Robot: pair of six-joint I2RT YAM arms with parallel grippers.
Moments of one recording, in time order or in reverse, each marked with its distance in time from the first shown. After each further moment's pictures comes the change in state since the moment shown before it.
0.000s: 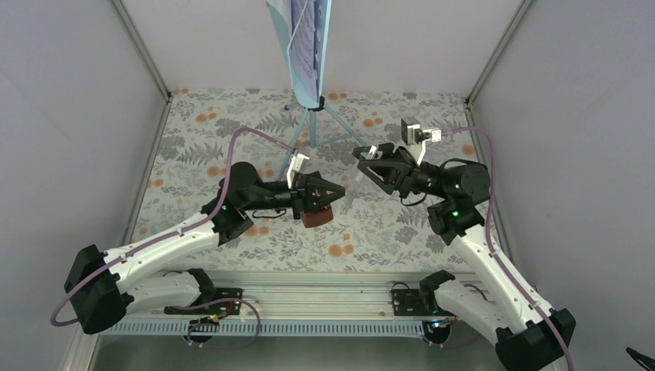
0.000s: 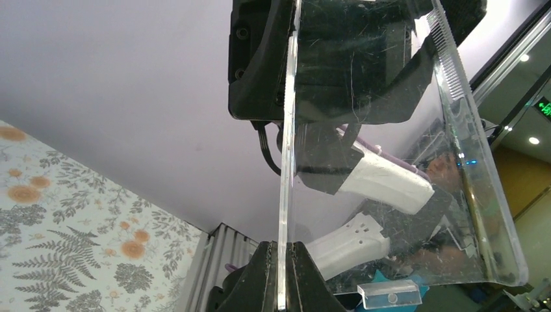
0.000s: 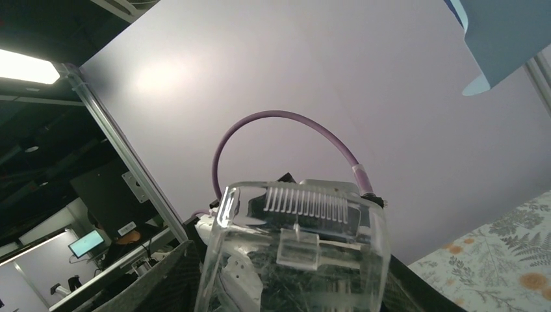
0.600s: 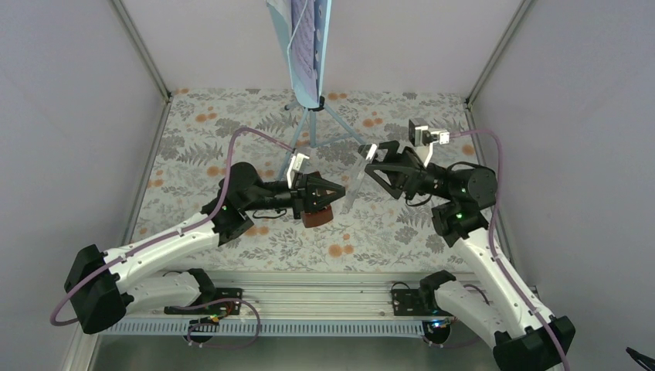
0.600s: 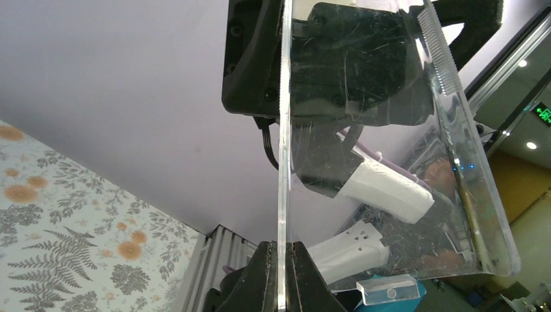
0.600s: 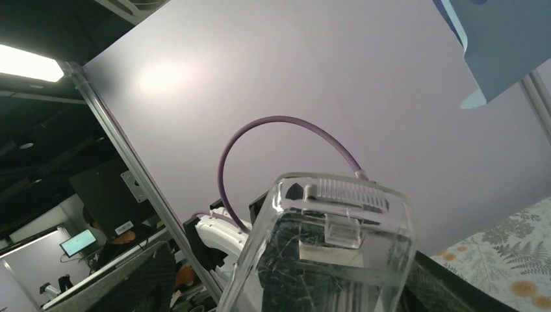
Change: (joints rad) left arm -0.002 0.000 0.000 -0.005 -0.017 -0.006; right arm -0.051 -0.037 -0.012 0.004 -0.021 0.011
